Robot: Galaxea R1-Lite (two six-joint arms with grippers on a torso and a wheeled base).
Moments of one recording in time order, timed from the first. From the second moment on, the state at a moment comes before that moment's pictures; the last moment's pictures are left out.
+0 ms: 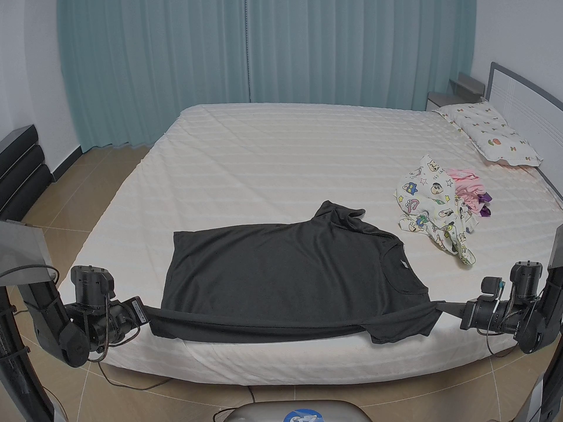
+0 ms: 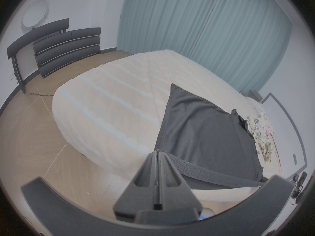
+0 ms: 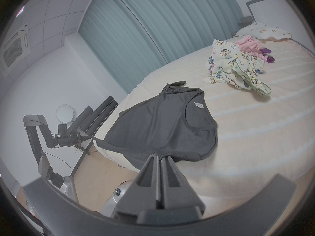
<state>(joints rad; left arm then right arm) -0.07 2.04 -0.28 -1.11 0.06 -0.52 -0.12 2.10 -0.16 -1.39 0.69 0.15</state>
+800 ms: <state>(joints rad) -0.06 2.08 -0.41 -1.10 0.07 -0.54 -0.10 2.17 -0.28 -1.49 0.68 0.25</state>
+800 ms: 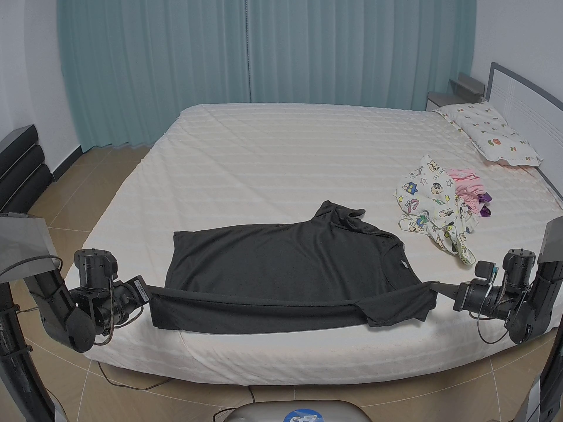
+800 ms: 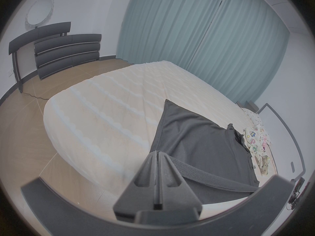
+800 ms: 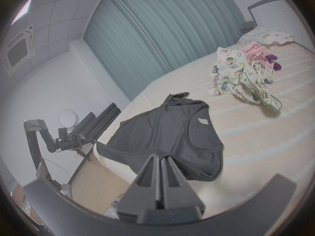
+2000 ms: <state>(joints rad) -0.05 2.31 -0.71 -0.95 0.08 -0.56 -0.06 2.42 -0.54 -1.49 0.60 0.28</state>
